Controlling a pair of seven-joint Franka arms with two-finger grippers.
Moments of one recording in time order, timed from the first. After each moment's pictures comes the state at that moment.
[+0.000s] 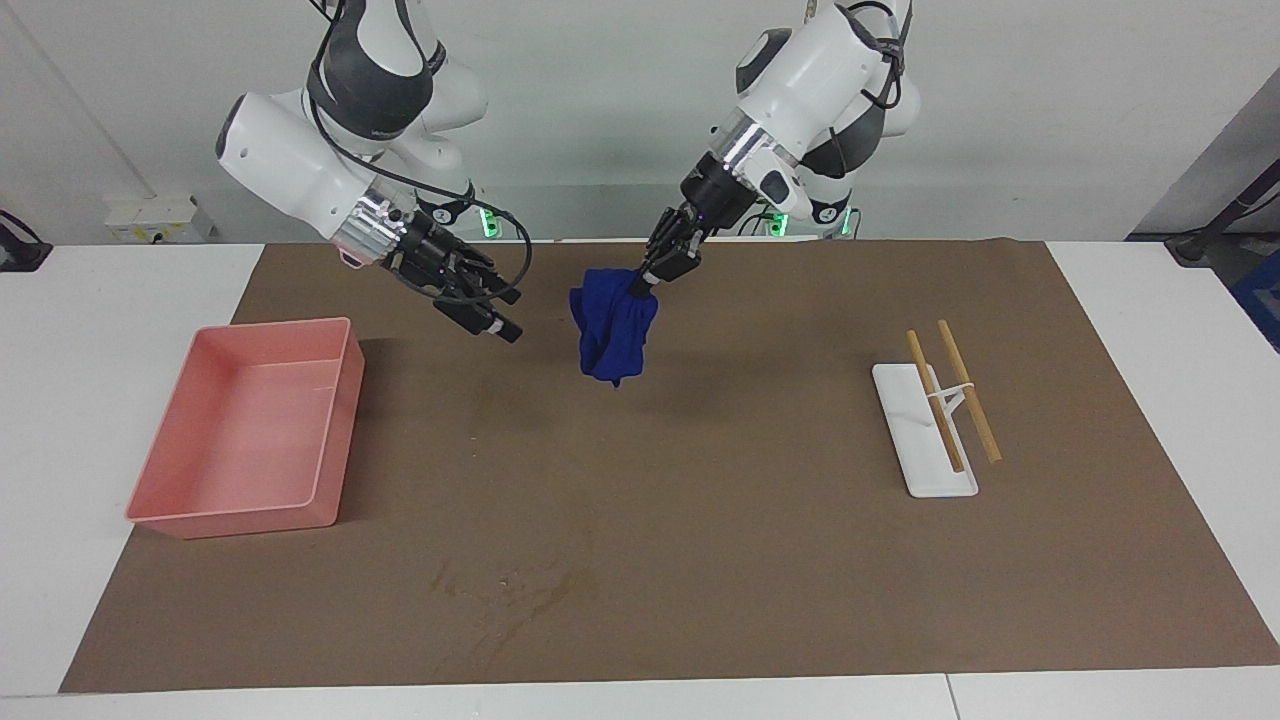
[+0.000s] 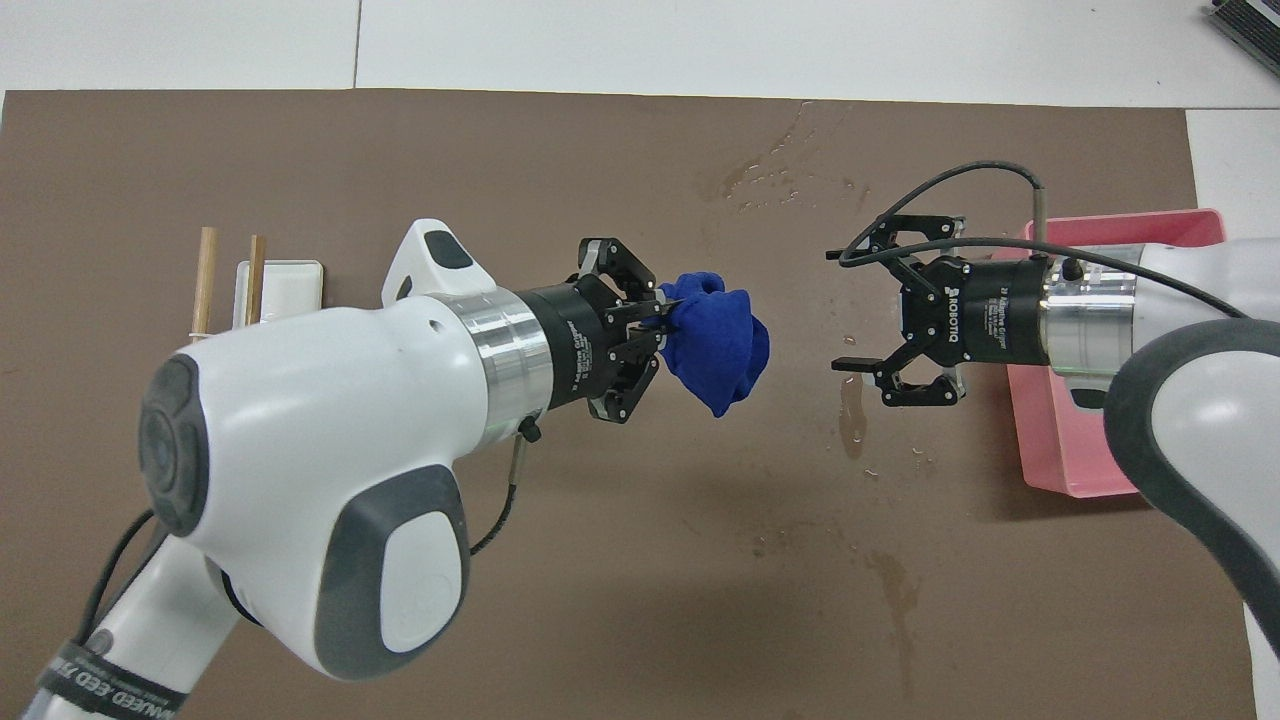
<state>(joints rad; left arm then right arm) -0.25 -0.02 -0.42 -1.88 -0.62 2.52 -1.69 0.31 -0.06 -0.16 -1.99 0.94 2.11 1.13</state>
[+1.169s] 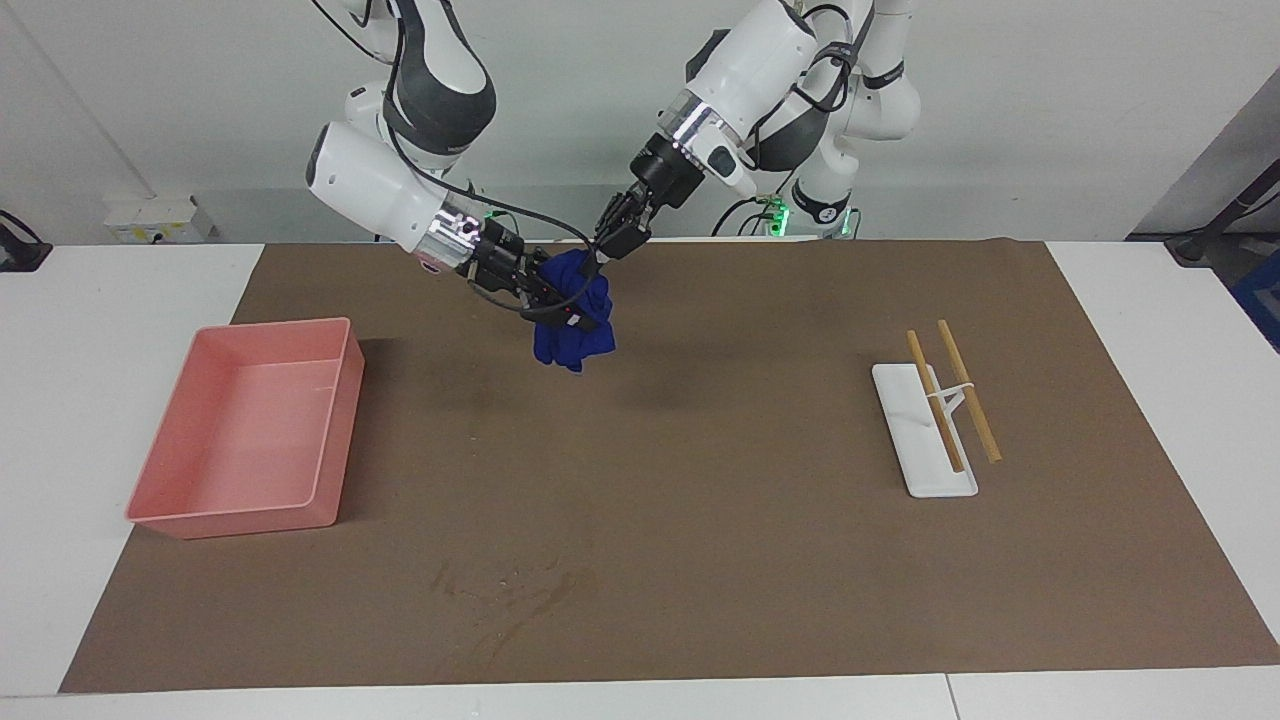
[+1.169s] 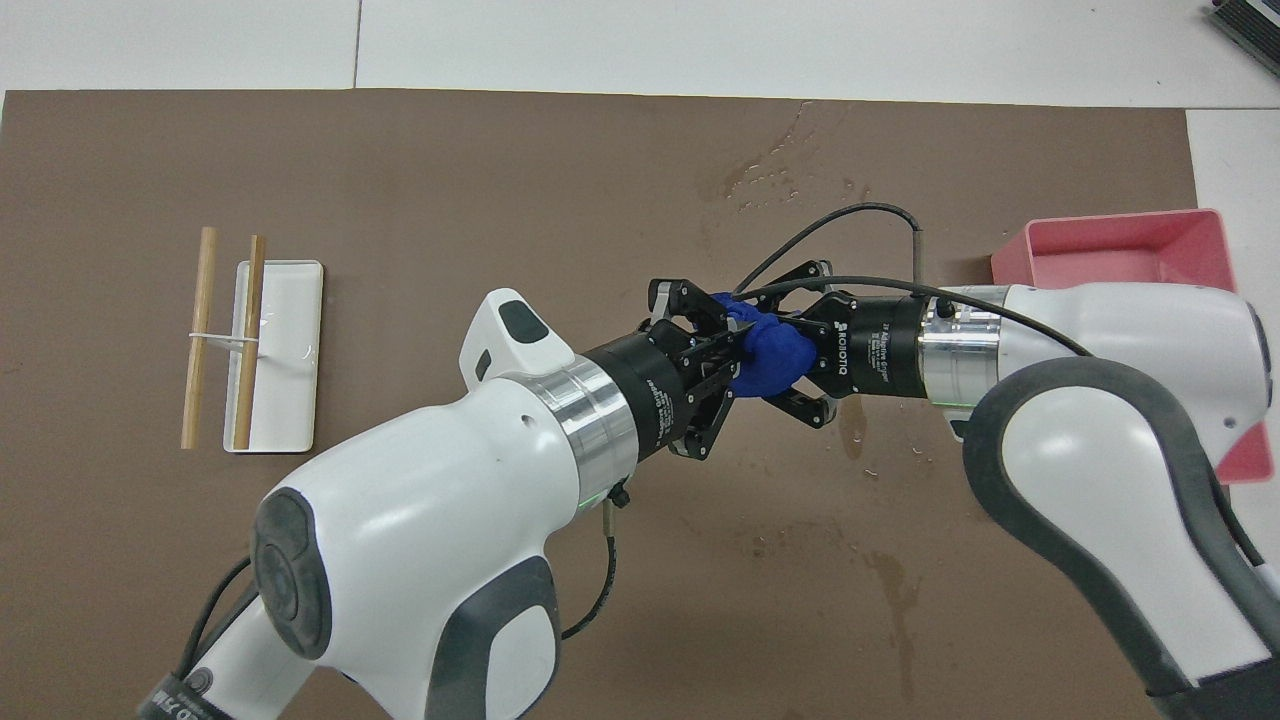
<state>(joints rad) -0.36 -0.02 -0.42 -1.93 -0.62 2.71 -1.78 0.45 -0.04 -0.16 -2.05 1.04 2.20 1.07</state>
